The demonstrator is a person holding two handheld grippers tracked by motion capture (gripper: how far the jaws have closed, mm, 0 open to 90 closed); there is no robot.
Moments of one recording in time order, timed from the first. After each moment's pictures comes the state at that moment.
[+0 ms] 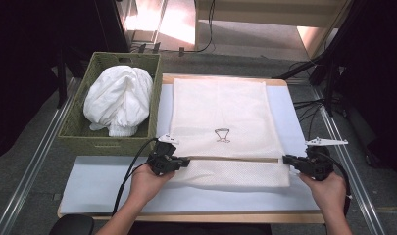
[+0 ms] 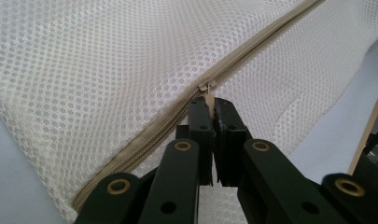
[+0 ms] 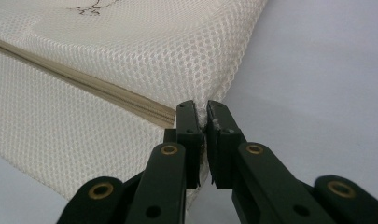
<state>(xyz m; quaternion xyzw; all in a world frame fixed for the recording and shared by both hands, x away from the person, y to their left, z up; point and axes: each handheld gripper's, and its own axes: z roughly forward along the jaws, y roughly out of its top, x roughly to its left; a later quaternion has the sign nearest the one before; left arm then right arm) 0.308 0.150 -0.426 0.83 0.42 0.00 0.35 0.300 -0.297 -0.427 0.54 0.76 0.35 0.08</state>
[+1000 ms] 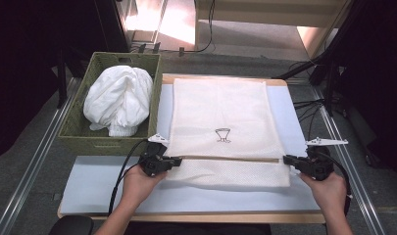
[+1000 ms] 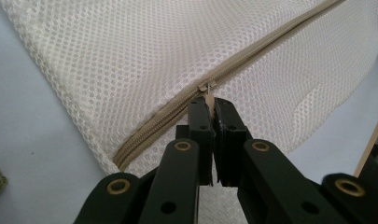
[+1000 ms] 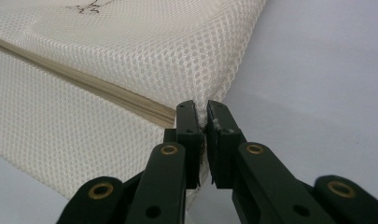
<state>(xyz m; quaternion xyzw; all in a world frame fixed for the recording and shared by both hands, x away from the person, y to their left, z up) 0.304 0.171 -0.426 0.82 0.45 0.00 0.35 0.302 -0.299 -0.429 0.54 0.76 0.35 0.08</state>
